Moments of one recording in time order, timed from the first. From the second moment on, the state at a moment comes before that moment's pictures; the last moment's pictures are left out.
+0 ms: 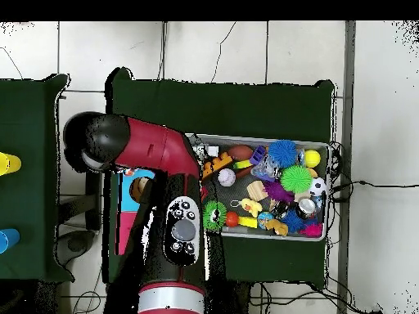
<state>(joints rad) 0.13 -0.55 -0.10 1.35 0.44 0.92 2.31</state>
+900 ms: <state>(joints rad) 0.12 -0.55 -0.10 1.46 0.43 0.84 2.31</state>
